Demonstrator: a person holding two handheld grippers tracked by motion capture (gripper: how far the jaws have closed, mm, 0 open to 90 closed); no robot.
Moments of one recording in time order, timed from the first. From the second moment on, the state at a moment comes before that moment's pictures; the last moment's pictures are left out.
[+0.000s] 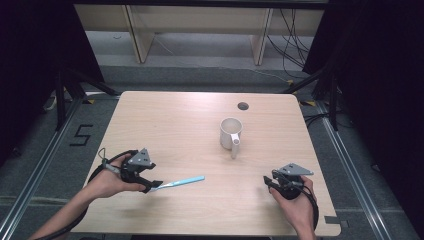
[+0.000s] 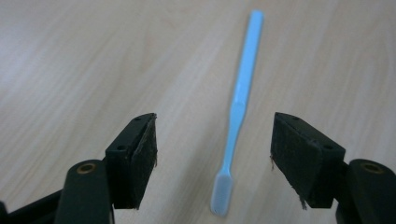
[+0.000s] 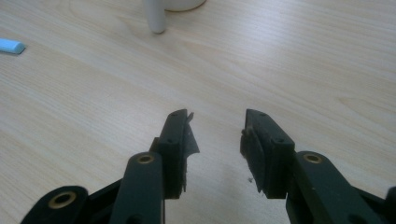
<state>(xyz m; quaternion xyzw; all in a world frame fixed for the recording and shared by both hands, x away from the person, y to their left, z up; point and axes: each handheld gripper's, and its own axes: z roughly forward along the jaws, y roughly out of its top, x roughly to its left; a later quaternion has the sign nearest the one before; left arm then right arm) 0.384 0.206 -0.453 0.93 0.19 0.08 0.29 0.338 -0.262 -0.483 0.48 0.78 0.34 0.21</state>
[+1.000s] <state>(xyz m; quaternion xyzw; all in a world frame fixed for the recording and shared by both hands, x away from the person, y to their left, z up) 0.411 0.138 -0.460 0.99 0.06 0.01 0.16 0.335 -0.253 -0.485 0.48 0.78 0.36 0.19</state>
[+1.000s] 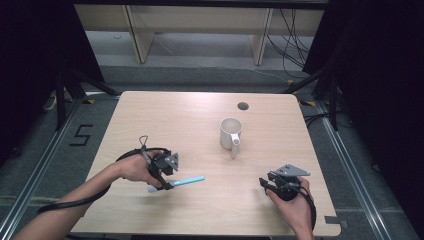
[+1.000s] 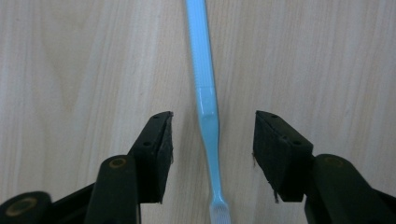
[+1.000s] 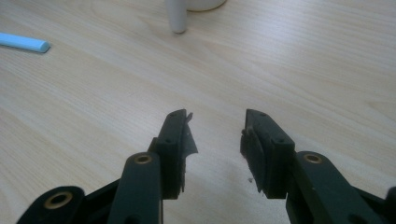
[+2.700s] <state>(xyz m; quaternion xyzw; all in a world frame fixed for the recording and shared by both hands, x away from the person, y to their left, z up) 0.417 0.120 -0.479 0.99 0.06 0.01 0.10 0.336 -0.252 -0.487 0.47 0.79 0.35 0.17</state>
